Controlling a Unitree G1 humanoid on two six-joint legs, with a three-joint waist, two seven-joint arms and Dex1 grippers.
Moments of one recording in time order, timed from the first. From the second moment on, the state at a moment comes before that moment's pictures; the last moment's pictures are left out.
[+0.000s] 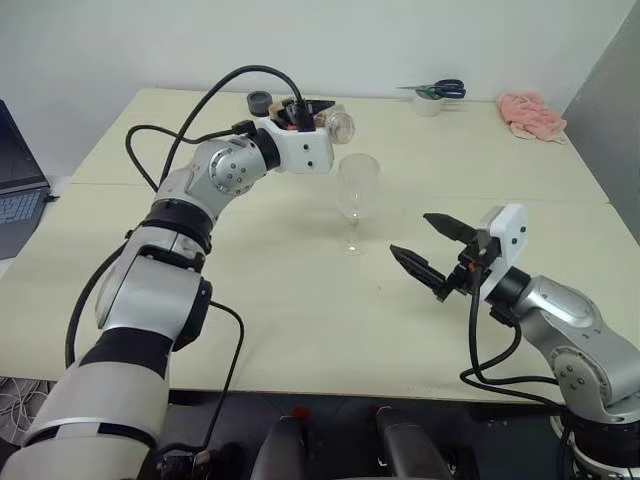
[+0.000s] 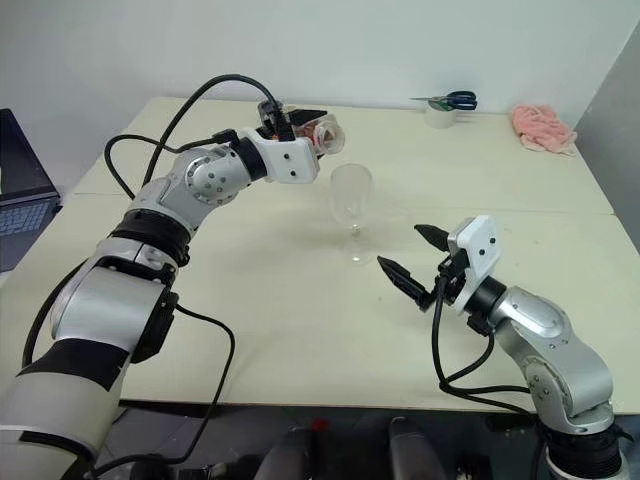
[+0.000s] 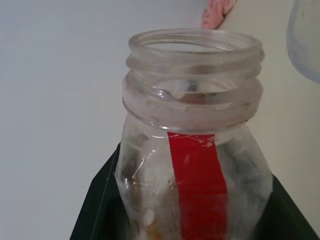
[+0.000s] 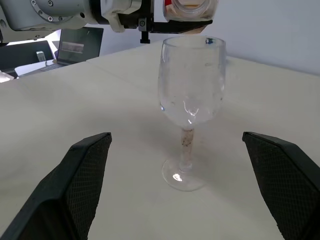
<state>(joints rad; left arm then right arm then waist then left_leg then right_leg) -1.33 0.51 -0.36 1.15 0.57 -0.81 -0.23 -0.23 -0.50 -0.07 -0.59 0.57 0.62 0.50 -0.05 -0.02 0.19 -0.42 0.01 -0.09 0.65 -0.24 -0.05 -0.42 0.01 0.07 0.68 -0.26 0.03</state>
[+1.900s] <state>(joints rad) -1.45 0.55 -0.53 1.21 0.80 -0.88 -0.03 -0.30 -0.46 -0.05 -0.54 0.49 0.60 0.50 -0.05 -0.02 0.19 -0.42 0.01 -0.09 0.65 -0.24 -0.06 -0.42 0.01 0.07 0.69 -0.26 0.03</state>
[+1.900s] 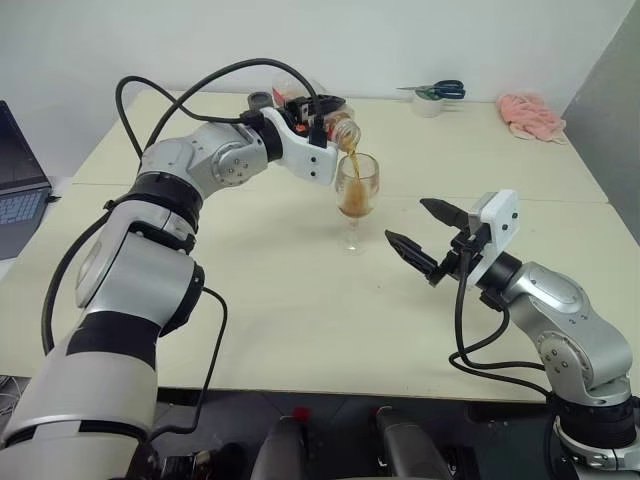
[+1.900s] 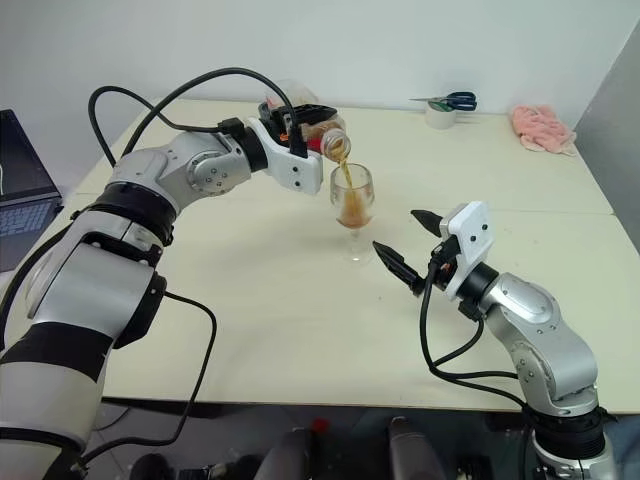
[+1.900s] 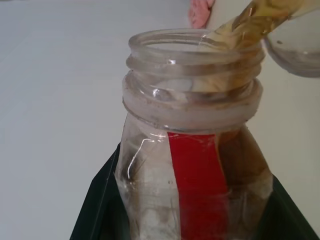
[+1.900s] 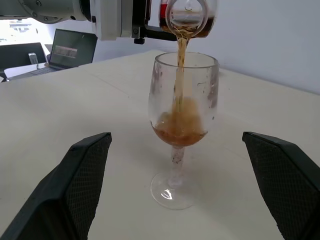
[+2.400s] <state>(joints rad) -1.45 0.56 -0.54 1.21 0.81 -0.88 0.01 -0.30 -0.46 -0.05 -0.54 0.49 0.60 0.50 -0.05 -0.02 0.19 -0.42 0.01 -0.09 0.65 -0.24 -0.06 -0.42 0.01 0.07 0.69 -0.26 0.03</state>
